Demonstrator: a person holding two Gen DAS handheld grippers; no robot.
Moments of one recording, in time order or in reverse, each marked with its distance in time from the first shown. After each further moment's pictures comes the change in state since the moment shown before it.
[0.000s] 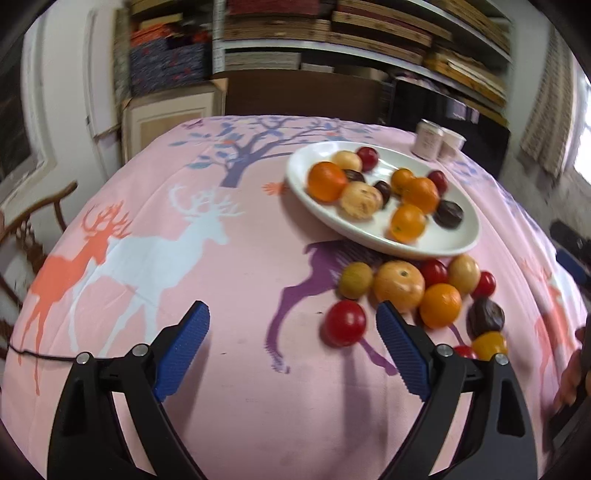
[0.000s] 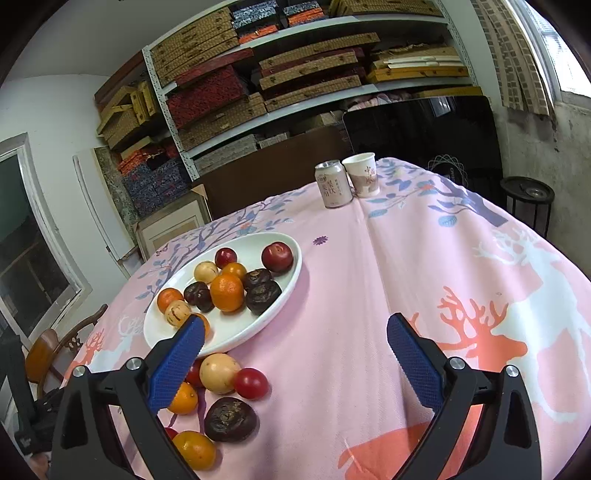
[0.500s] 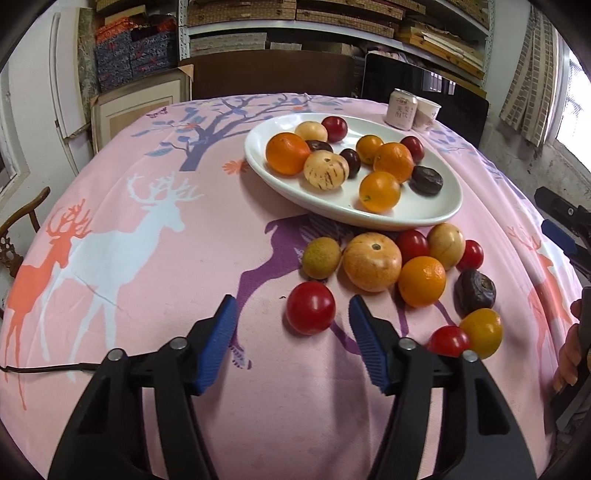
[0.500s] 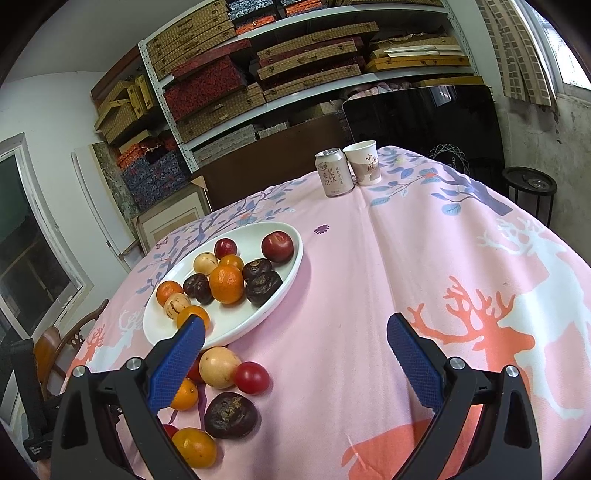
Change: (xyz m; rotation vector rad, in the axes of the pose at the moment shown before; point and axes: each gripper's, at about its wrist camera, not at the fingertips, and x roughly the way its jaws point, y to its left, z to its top) left arm 0.019 -0.016 -0.002 0.059 0.090 -0.089; right arm 0.005 0.003 -0.003 0.011 0.035 0.005
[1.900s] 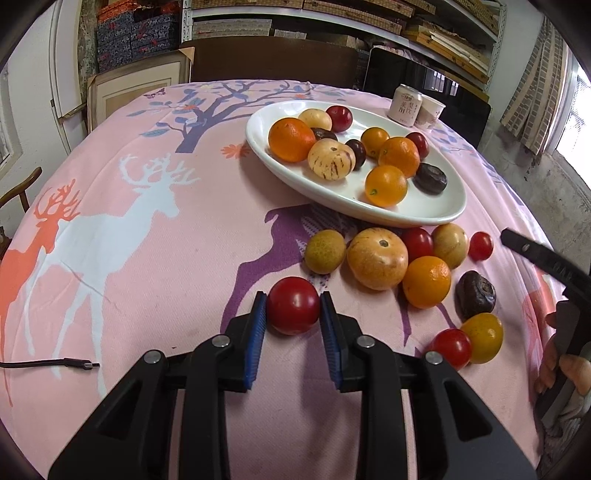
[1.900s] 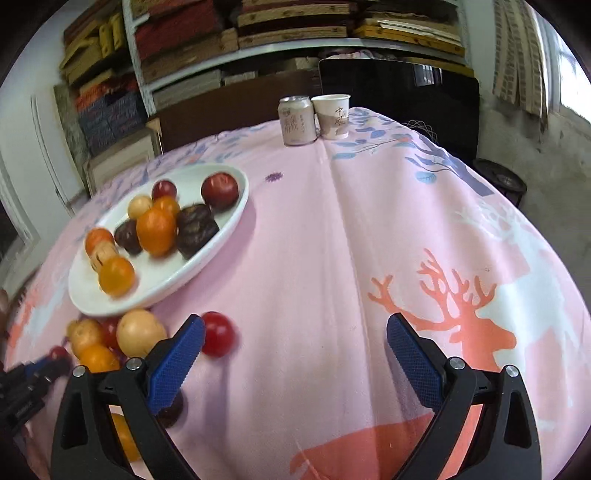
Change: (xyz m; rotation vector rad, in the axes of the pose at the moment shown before) left arm 0.010 0.009 0.003 -0.051 0.045 -0.033; right arm 0.038 -0.005 -0.009 -0.078 0.179 -0.207
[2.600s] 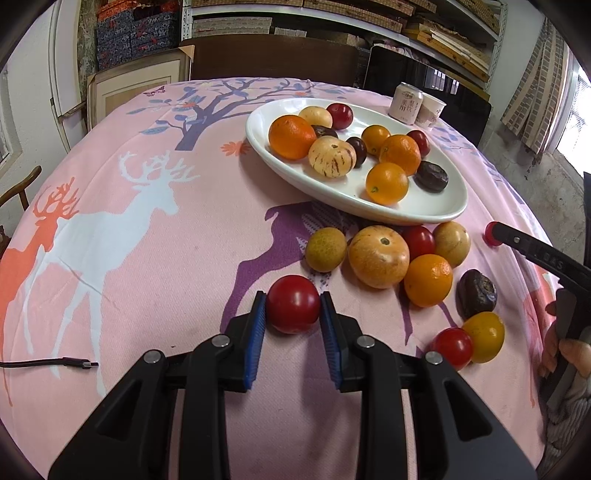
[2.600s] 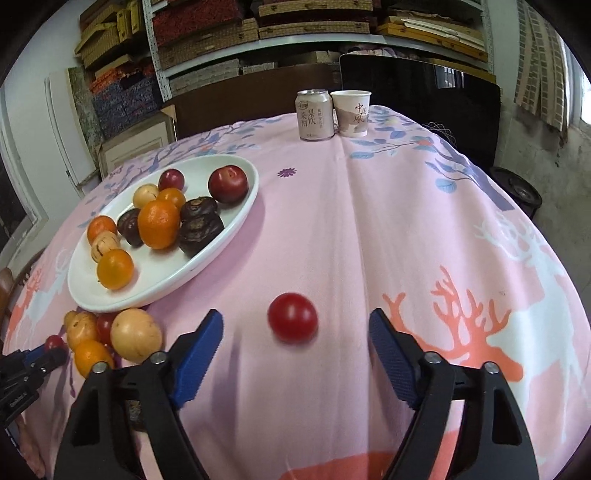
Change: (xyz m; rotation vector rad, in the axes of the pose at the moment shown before) left arm 0.001 0.000 0.000 0.000 0.008 0.001; right arm 0.022 0.004 0.016 -0.100 0.050 0.017
